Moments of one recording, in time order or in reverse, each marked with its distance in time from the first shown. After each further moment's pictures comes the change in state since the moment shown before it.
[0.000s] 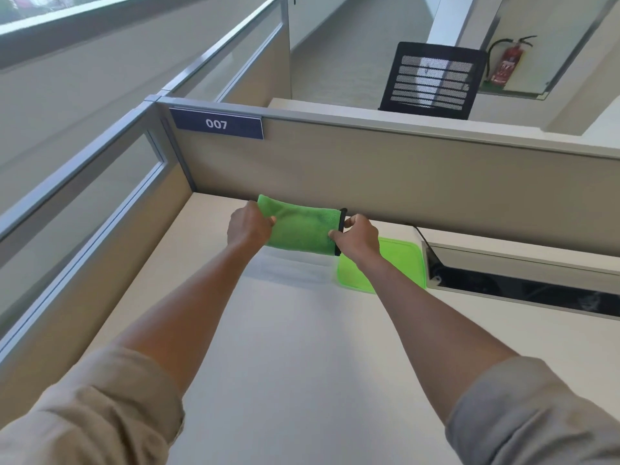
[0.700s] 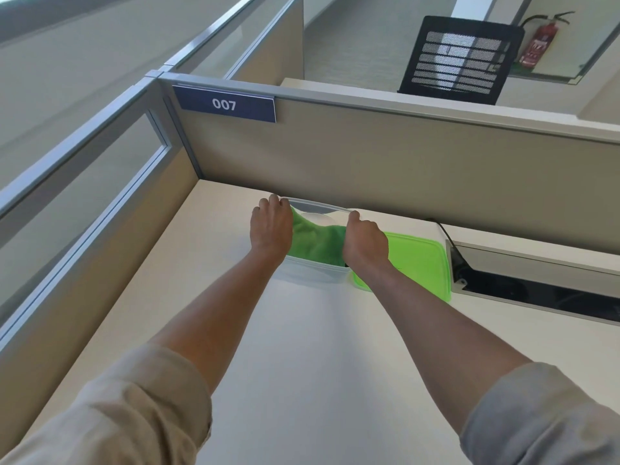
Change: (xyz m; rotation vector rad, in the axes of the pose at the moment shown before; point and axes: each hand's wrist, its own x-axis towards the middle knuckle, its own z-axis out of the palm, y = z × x) left_hand 0.006 0.002 0.037 0.569 0.090 0.302; right_hand 0.013 0.000 0.038 -0.736 -0.003 -0.259
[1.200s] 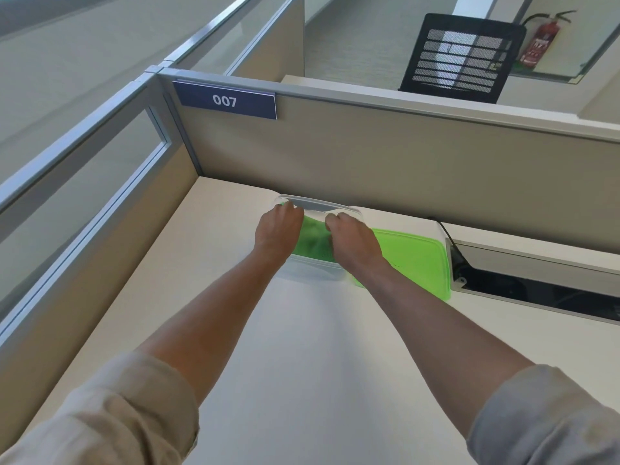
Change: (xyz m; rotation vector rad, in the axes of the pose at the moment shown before) left_hand -0.009 0.006 -0.003 -0.022 0.007 0.171; right_hand -0.010 -0.009 -0.004 -0.011 0.100 -0.365
